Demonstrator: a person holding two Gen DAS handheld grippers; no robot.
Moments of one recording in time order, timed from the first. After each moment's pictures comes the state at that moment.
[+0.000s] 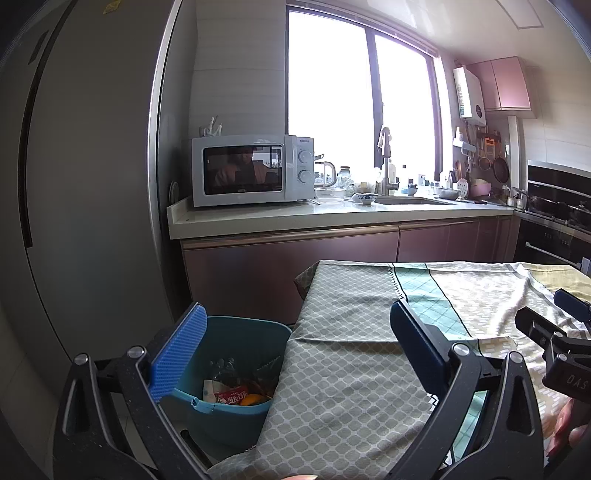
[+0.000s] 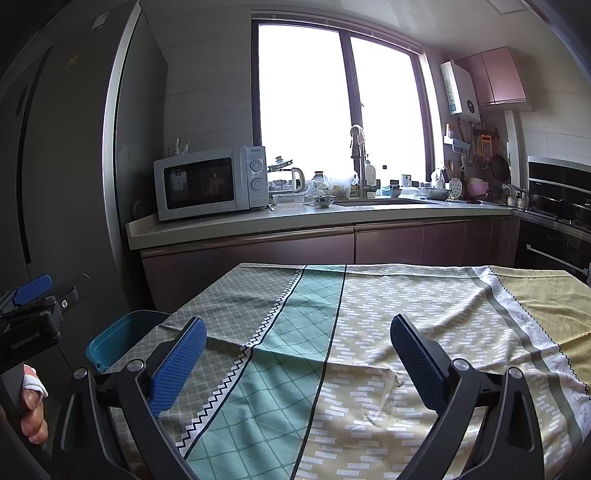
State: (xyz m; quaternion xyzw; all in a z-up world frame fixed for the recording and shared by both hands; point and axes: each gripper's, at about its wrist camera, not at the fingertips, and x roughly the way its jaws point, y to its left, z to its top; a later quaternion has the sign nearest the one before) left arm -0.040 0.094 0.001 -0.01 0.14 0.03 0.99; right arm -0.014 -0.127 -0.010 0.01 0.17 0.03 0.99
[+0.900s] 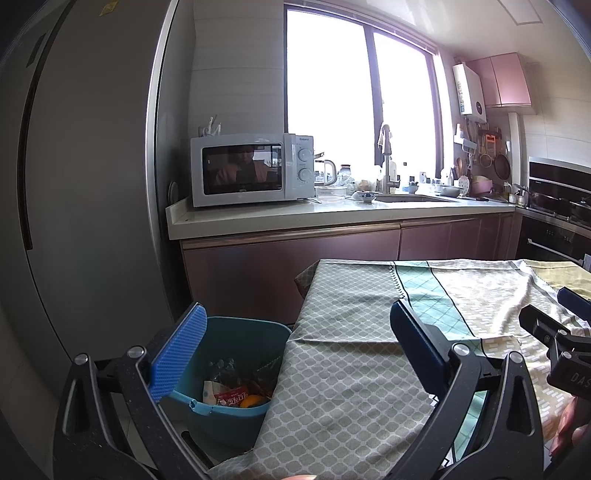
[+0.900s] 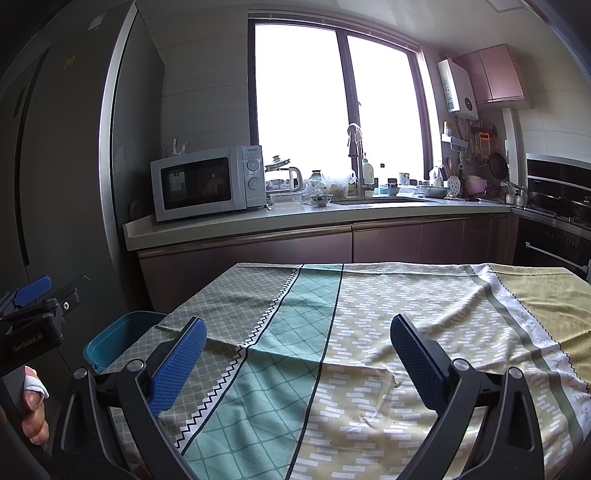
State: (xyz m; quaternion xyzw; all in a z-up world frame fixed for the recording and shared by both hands) left arm -0.035 0.088 -0.005 0.00 0.14 0.04 0.99; right arm -0.011 -0.131 -0.010 0.02 0.17 0.03 0.99
